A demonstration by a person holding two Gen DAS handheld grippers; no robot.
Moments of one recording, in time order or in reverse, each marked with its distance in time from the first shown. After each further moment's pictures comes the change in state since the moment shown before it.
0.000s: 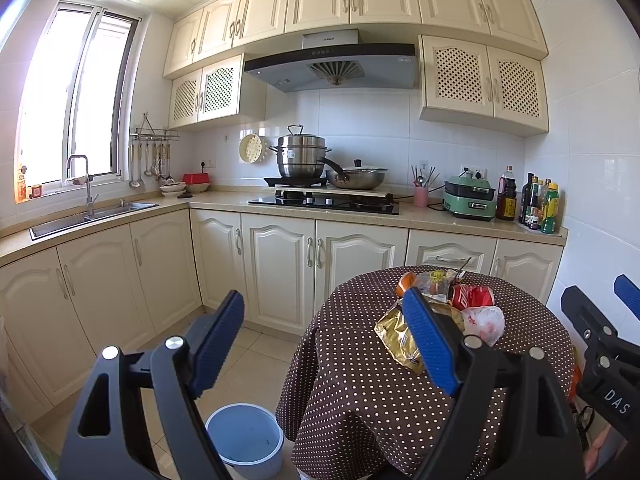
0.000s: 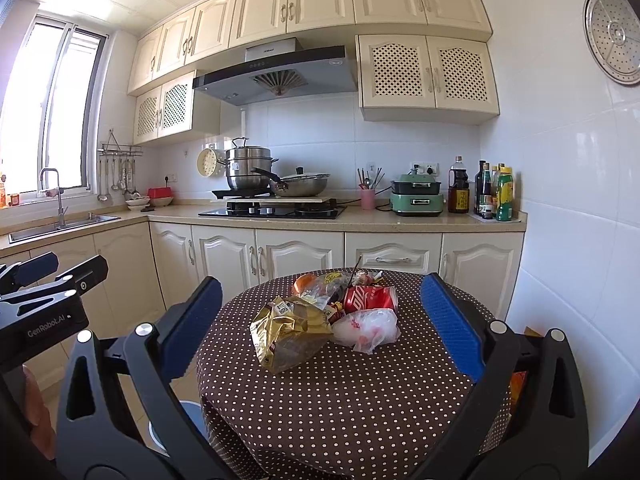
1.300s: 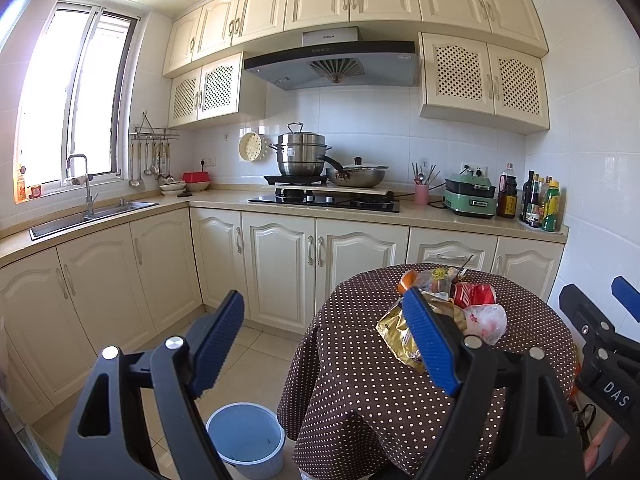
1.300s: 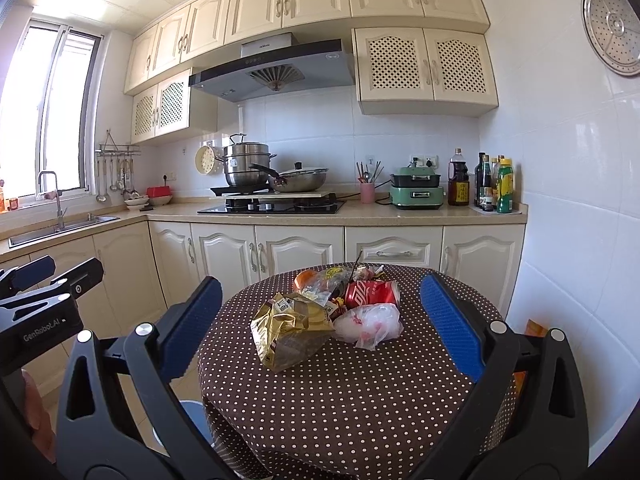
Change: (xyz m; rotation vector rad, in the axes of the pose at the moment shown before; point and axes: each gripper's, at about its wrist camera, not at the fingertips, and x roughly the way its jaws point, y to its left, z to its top) left arm 0.004 0.002 -0.003 0.000 0.008 0.000; right arm 0.008 -0.004 -0.003 0.027 0.034 -0.011
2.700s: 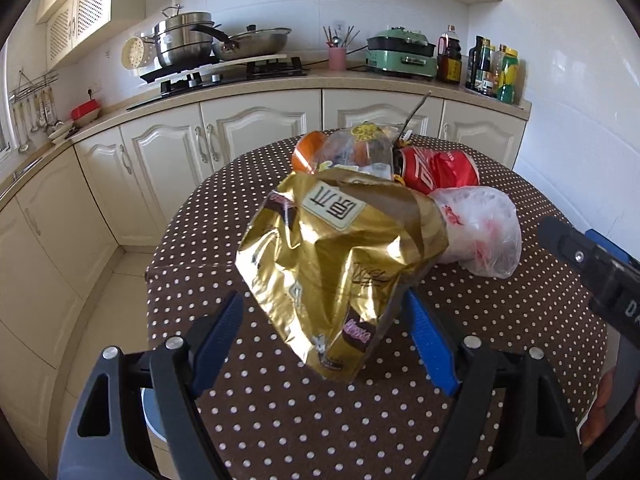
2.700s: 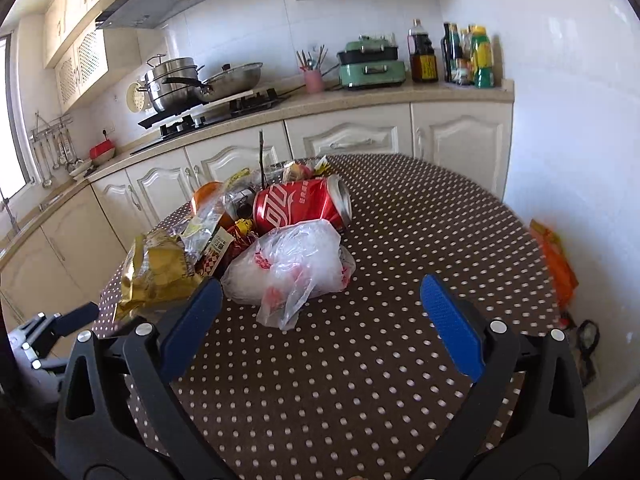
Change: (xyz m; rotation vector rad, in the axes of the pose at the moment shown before) left arm 0.232 -0.122 -0.073 0.188 0.446 -0.270; right arm 0.191 -0.104 -0.064 0.206 0.386 -0.080
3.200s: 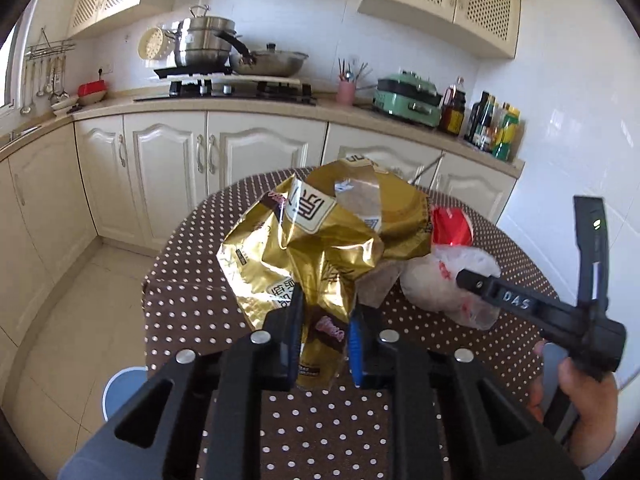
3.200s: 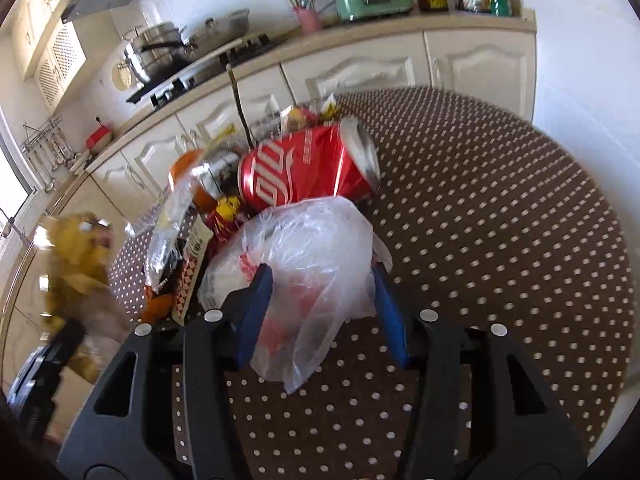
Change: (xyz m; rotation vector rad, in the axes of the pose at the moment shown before) left arm -0.022 0.037 0.005 -0.168 -0.128 -0.101; right arm 0.076 0.002 0.012 0.090 0.206 0.055
